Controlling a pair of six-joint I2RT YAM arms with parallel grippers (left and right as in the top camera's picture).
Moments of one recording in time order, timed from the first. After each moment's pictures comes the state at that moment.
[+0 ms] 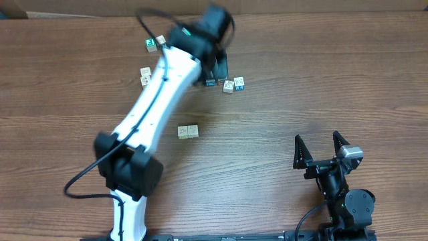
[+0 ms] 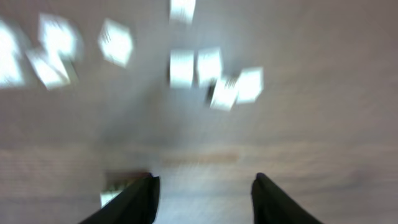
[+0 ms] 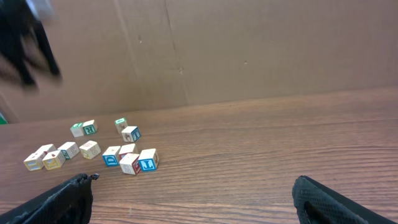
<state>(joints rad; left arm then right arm) -0.46 2.10 2.27 -1.33 -0.03 -0.54 0.06 0.01 0.02 -0.03 -0.10 0.17</state>
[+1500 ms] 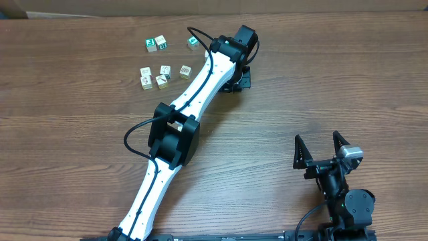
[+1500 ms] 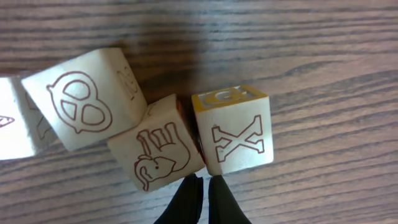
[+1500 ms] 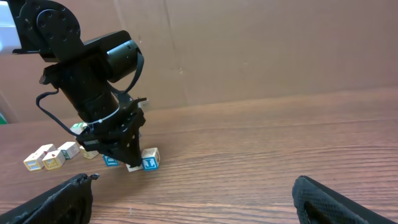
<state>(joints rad) -0.55 2.62 2.47 -1.22 0.04 -0.54 0.06 0.01 0.02 -0.03 -0.10 0.17</state>
